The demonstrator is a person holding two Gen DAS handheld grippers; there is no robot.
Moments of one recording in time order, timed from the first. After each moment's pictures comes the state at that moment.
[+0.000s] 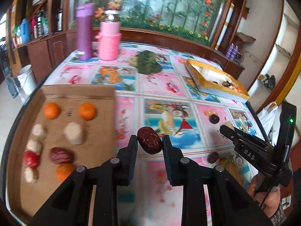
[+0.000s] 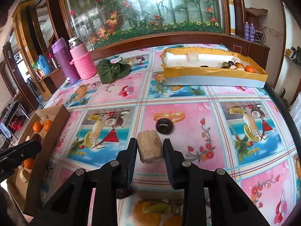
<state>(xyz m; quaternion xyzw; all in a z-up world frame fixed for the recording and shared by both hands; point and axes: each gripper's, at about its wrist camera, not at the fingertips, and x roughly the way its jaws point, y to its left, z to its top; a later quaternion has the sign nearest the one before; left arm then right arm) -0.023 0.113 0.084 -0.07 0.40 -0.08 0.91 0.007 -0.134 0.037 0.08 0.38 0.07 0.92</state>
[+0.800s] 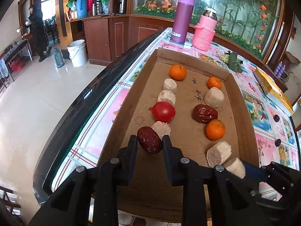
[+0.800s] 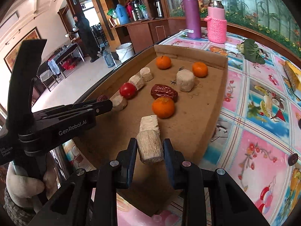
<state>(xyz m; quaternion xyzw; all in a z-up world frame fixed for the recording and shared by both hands) -0.092 0.276 0.041 -0.11 0.43 0.10 0.89 -0.079 0.119 0.027 -0.04 0.44 0.33 0.84</state>
